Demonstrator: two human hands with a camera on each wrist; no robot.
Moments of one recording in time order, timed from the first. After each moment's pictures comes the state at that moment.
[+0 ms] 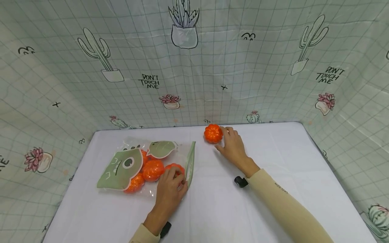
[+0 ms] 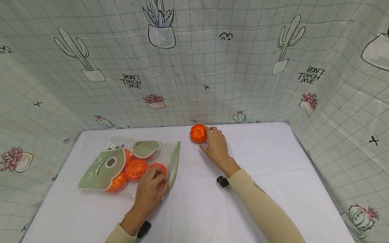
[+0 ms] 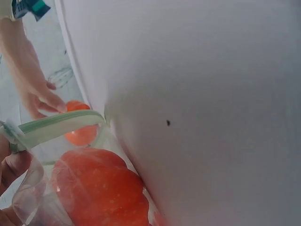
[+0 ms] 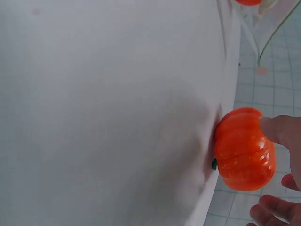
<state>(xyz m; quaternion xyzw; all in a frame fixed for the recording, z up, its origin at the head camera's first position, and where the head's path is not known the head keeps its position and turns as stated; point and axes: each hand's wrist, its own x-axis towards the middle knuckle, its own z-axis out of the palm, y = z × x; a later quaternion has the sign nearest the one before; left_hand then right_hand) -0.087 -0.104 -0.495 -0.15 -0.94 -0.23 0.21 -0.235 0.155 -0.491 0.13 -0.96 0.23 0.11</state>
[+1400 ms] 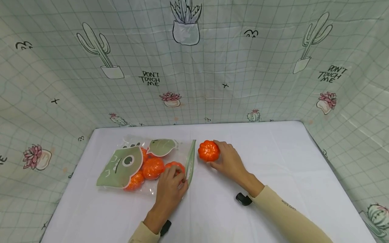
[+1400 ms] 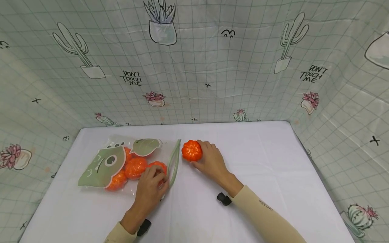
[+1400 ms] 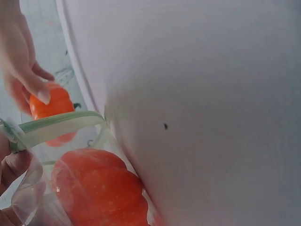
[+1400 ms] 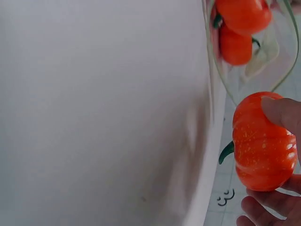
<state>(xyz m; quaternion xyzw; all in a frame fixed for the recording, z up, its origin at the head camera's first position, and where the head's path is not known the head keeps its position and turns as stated) -0.087 -0.104 -0.496 -0.15 -0.94 -0.22 0.19 -0.177 0.138 -0.498 0.19 -0.94 0.28 0.09</state>
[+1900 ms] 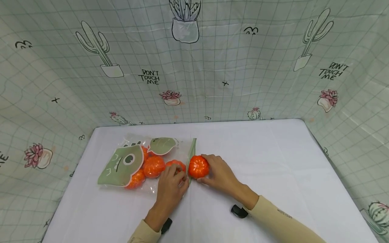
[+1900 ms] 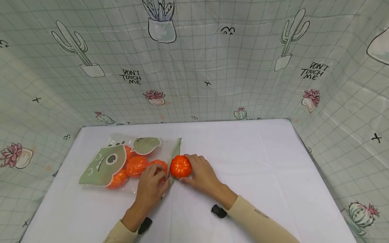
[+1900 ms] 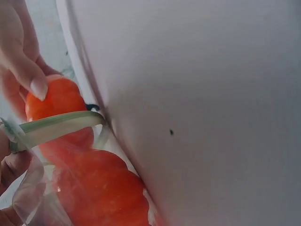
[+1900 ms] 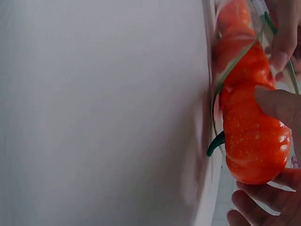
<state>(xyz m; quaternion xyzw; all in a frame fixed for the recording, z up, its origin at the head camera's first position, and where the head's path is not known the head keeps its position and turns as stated) -0.088 -0.104 -0.498 -0.17 -0.93 -0.23 0.22 -0.138 0.107 -0.507 0.24 -0.92 0.30 0.05</state>
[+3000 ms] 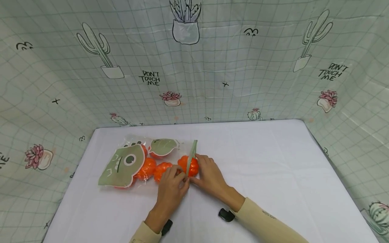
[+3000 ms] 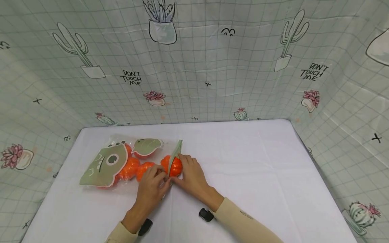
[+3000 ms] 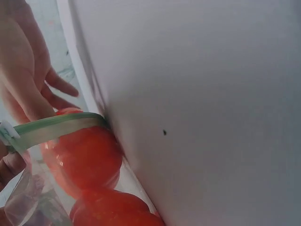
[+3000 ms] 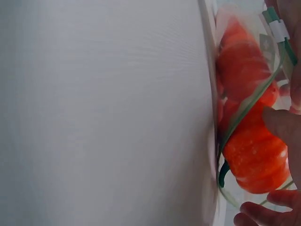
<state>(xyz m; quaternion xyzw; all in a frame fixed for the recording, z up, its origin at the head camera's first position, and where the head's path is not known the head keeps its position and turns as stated) -0.087 -0.105 -0.499 -0.17 -0.93 -0.24 0.22 -0.136 0.069 -0.517 0.22 -0.92 0.29 0.10</state>
